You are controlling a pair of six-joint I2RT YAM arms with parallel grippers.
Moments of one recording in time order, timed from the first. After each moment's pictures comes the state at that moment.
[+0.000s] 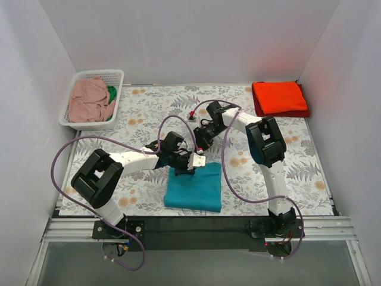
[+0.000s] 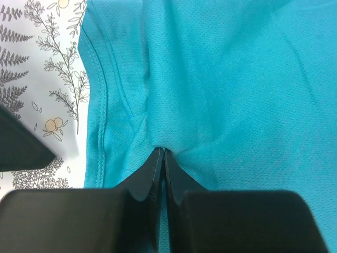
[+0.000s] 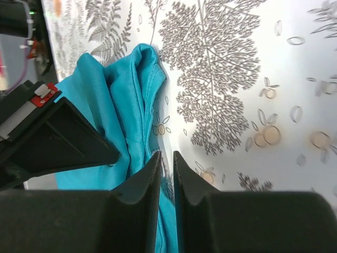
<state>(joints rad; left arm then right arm) -0.69 1.65 0.85 -0.16 0.65 0.83 0.50 2.25 1.70 -0.83 -0.97 -0.40</state>
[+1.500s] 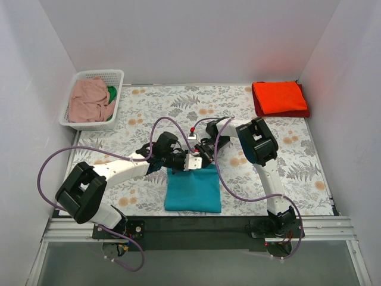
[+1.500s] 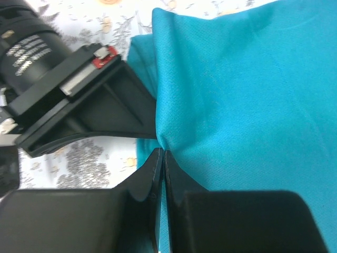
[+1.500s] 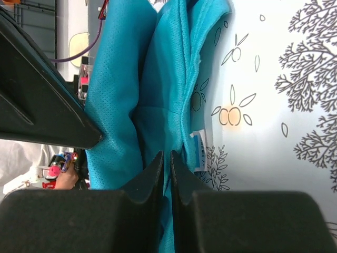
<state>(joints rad) -0.70 1.46 0.77 -0.12 0.61 0.86 0.54 2.38 1.60 -1.08 -1.26 -0.68</state>
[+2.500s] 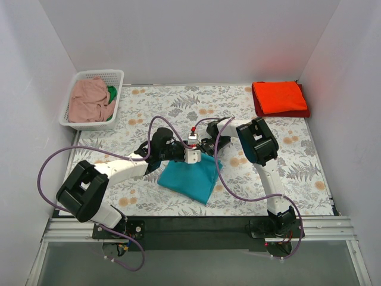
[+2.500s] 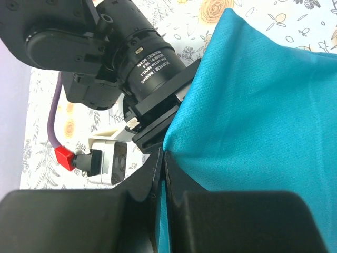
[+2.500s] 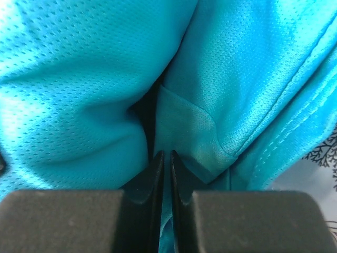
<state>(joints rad) -0.66 1.48 0.73 0.24 0.51 0.93 0.54 2.38 1.59 -1.07 -1.29 -0.70</state>
